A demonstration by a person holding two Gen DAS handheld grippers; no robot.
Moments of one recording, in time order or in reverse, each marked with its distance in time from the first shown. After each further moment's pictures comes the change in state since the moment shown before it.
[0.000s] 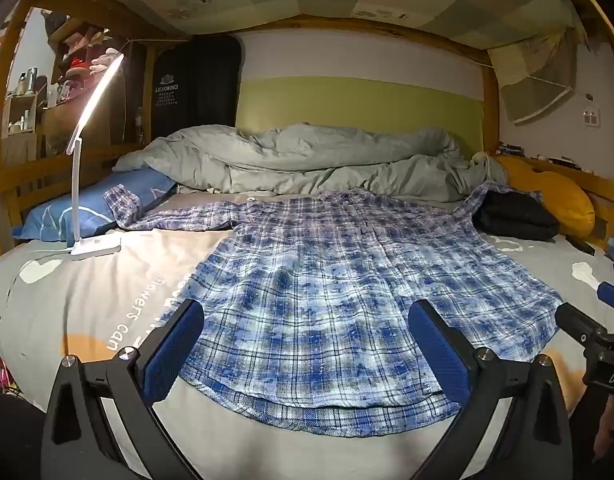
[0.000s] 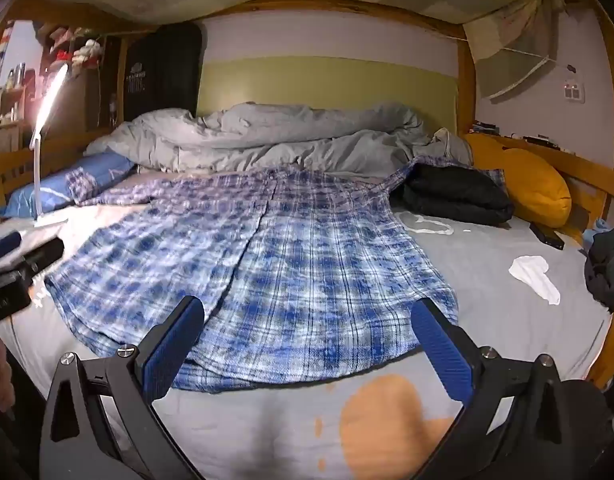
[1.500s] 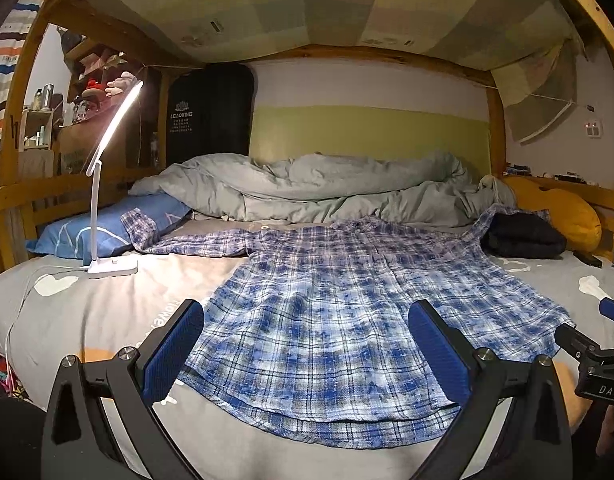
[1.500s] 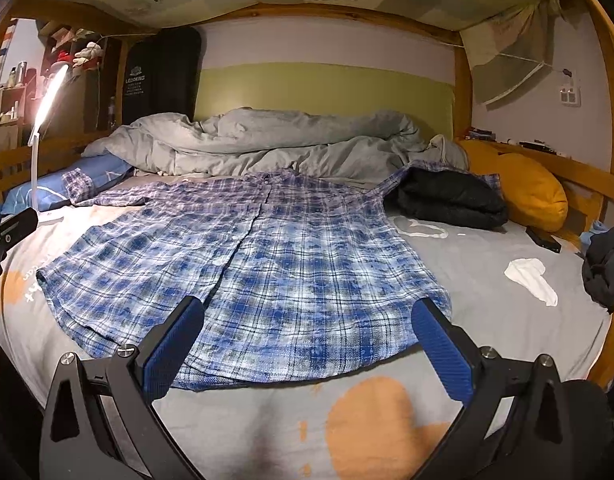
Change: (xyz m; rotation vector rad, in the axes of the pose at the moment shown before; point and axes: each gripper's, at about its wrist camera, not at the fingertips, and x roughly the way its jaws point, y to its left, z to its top) left arm -0.020 0.001 0.000 0.013 -0.103 0.058; right arm 0.003 -0.010 -0.011 -0.018 -0.019 -0.024
